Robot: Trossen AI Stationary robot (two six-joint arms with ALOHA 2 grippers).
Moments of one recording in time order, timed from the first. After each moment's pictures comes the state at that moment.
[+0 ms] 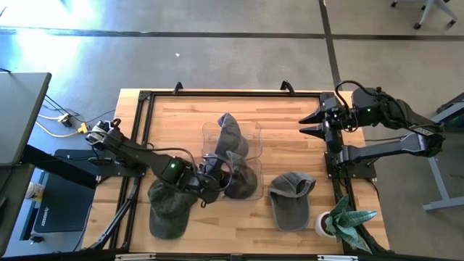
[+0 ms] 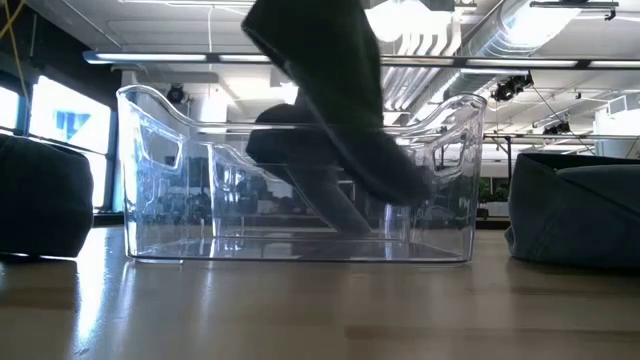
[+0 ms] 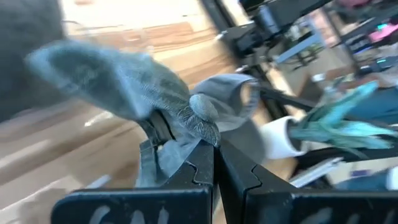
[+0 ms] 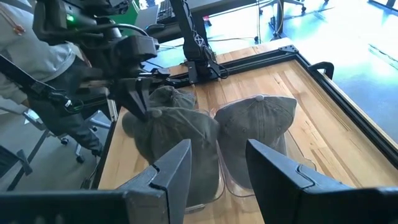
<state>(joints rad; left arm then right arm) -0.45 1.65 1.54 -0.63 -0.64 -1.34 -0.11 0.82 1.26 -0.80 -0.12 0.23</state>
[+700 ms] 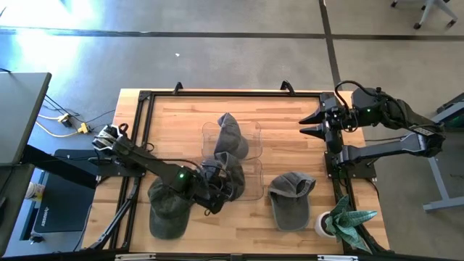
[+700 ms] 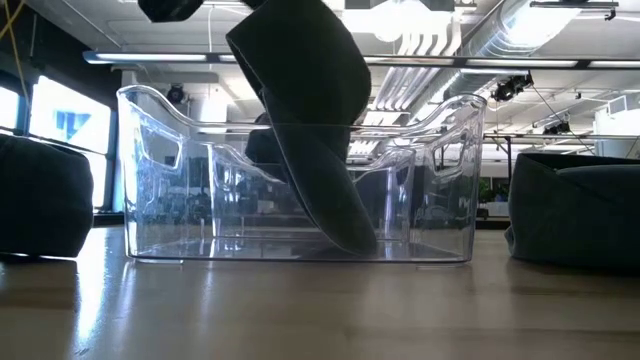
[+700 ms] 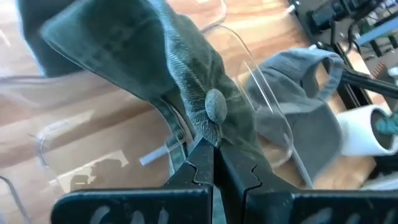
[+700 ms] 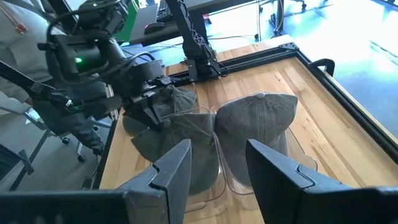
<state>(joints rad) -0.49 1.74 1.54 -0.82 -0.64 -1.53 -0.11 0.82 1.26 -0.81 -0.12 0.24</state>
